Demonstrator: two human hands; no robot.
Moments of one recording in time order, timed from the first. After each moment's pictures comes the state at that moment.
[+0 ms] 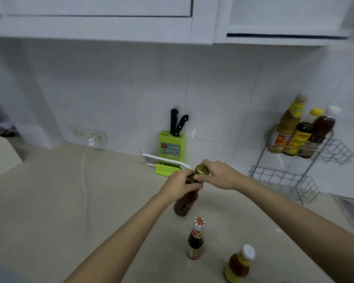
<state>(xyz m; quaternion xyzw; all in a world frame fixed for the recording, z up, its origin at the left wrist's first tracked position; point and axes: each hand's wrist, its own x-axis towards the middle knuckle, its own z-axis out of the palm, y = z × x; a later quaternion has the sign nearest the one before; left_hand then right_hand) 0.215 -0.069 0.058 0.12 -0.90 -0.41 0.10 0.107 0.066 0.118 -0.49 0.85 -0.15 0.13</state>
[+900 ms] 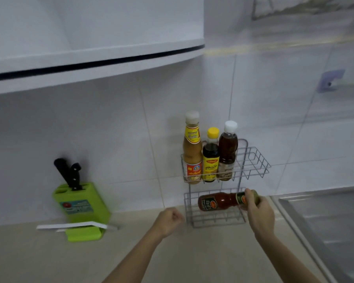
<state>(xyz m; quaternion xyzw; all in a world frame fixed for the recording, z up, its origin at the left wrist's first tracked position) -0.044 0.070 0.000 0.16 -0.87 -0.45 -0.09 -0.115 0.324 0.016 0.11 0.80 -0.58 -0.07</state>
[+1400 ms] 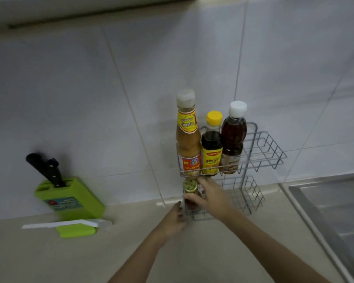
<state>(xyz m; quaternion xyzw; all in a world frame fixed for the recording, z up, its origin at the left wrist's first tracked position) -0.077 0.078 -0.049 0.18 -0.80 -0.53 -0.20 -0.153 0.231 -0.005 -0.30 0.86 -0.42 0.01</state>
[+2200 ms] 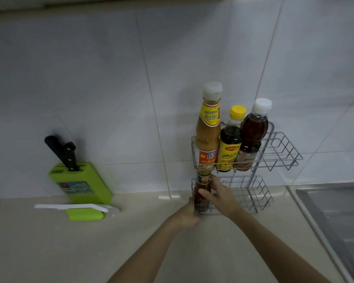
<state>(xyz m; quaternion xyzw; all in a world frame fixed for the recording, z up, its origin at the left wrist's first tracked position) -0.078 0.090 -0.034 0.13 -0.83 -0.48 -0.26 -0.156 0.228 -0.034 -0.25 0.84 -0.47 0.13</state>
